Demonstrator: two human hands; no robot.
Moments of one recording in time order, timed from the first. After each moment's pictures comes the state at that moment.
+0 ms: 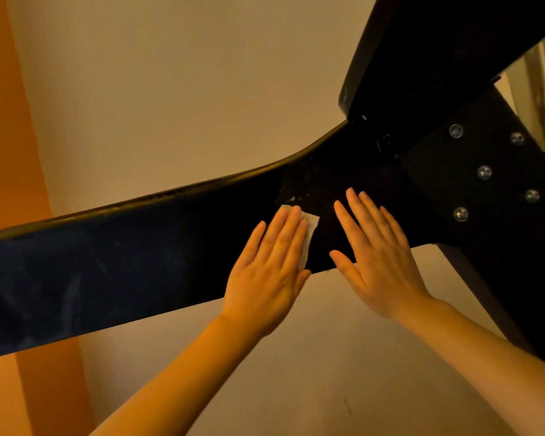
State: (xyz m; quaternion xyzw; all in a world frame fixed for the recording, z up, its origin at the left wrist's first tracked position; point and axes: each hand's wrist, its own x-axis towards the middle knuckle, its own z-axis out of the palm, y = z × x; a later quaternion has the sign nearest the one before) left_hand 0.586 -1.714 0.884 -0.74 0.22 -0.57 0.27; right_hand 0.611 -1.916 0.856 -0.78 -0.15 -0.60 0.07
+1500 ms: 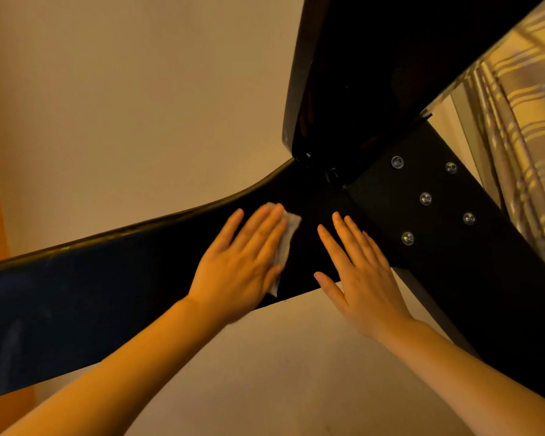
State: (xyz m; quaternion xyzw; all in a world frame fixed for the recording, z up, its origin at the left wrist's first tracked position) left_hand 0.586 -1.744 0.942 -0.70 0.24 -0.58 0.34; right_hand 0.612 -1.955 0.851 -0.79 -0.12 -0.59 0.11
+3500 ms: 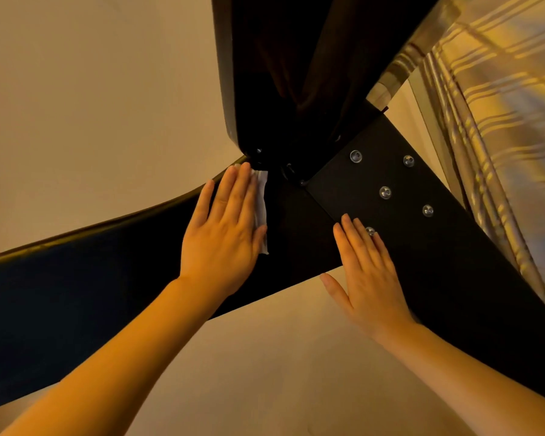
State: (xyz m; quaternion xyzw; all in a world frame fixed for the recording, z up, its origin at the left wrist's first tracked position) left_hand 0.591 -1.802 0.961 -0.72 0.18 -0.62 0.25; right_hand 0.628 -2.008 0.823 -0.79 -0.04 -0.60 0.09
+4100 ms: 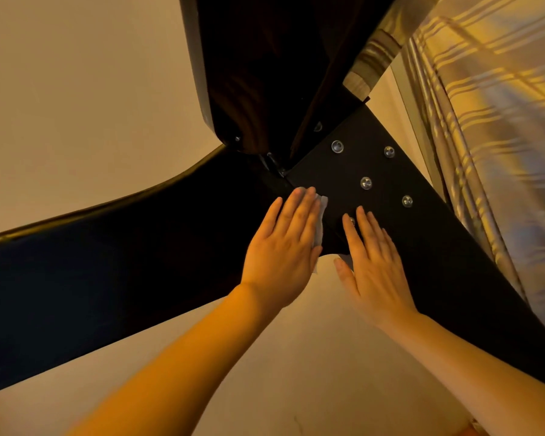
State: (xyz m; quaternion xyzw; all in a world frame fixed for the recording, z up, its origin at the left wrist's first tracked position) left_hand 0.608 -1.880 0.902 -0.74 0.27 -0.57 0.26; right_hand 0.629 -2.039 0.808 -0.80 0.03 -0.59 0.12
